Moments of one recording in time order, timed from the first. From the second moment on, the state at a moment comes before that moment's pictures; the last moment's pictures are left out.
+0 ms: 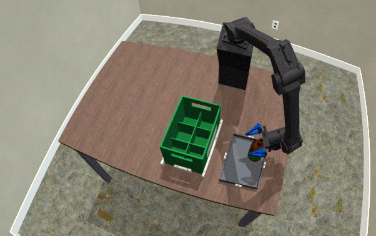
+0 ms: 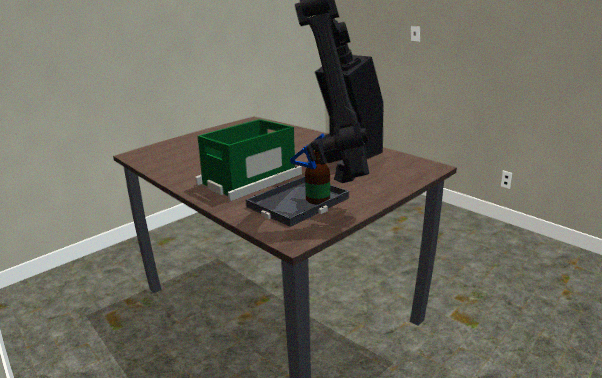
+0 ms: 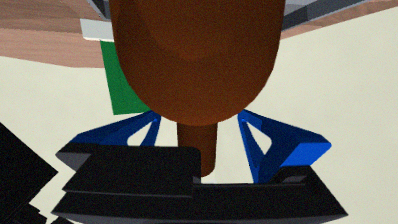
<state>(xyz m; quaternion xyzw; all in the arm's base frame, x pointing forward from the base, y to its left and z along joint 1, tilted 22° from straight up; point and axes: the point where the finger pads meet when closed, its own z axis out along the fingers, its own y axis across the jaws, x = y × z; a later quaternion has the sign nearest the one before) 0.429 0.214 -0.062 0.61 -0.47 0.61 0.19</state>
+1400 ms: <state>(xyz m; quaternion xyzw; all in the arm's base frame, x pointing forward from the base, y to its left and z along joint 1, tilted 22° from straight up) 0.426 0.213 -0.057 0.61 -0.47 0.61 0.19</state>
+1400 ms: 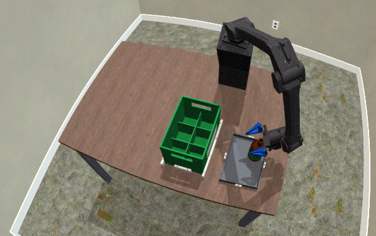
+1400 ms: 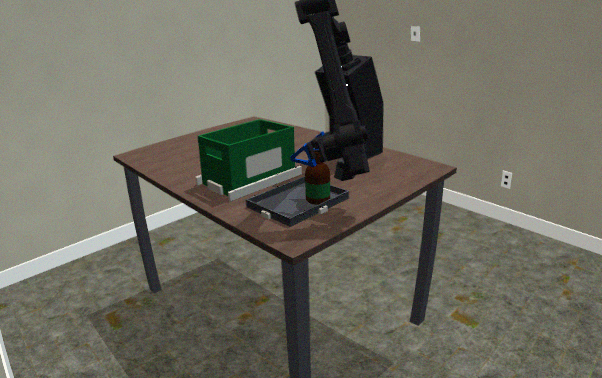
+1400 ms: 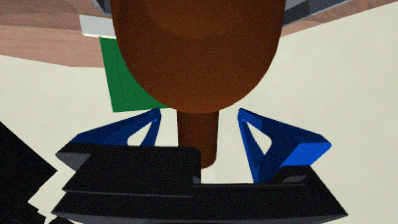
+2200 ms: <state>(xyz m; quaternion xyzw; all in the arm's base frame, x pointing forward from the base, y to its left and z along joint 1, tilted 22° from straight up) 0.410 0.212 -0.013 0.61 -0.48 0.61 0.19</state>
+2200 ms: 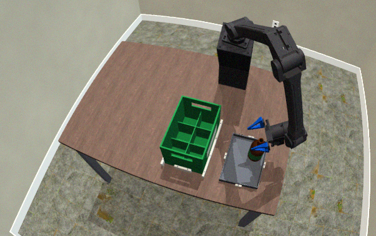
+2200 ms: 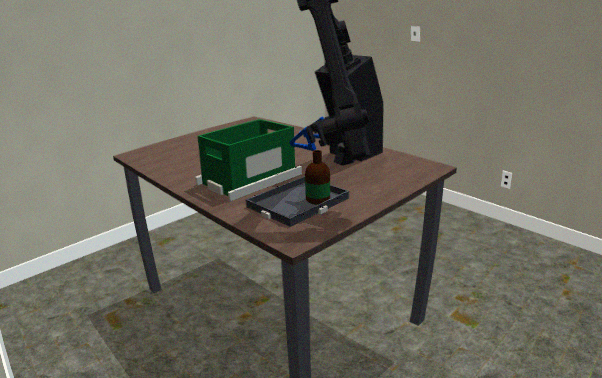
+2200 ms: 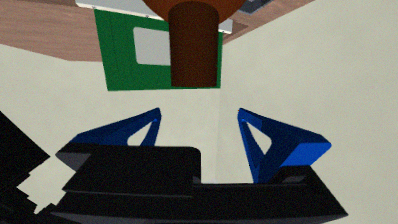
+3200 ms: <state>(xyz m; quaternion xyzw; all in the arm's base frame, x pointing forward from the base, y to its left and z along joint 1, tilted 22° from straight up) 0.393 0.209 0.028 0.61 -0.48 0.61 0.19</state>
